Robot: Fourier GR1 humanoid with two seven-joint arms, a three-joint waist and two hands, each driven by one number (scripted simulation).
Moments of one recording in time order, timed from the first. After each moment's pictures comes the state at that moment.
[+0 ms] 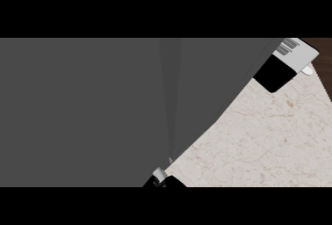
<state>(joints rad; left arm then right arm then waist) 0.27 0.73 -0.09 -1.97 0.94 0.08 -0.42 -0.65 -0.11 0.82 -2.18 -0.03 -0.52 0.77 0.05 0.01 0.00</state>
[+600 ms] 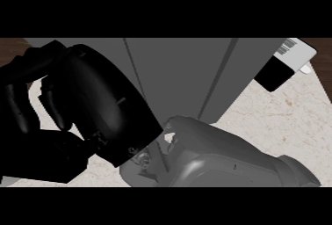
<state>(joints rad) 0.23 0.67 -0.09 -1.95 0.91 0.10 -0.39 -1.15 -0.01 0.57 -1.59 -0.17 -0.48 0.62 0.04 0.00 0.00</state>
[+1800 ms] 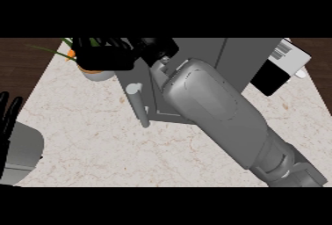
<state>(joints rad) 0.19 0.62 -0.05 -1.92 0.86 0.08 -0.33 -1.22 -0.03 0.38 -1.12 -0.19 -0.19 0.19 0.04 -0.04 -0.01</state>
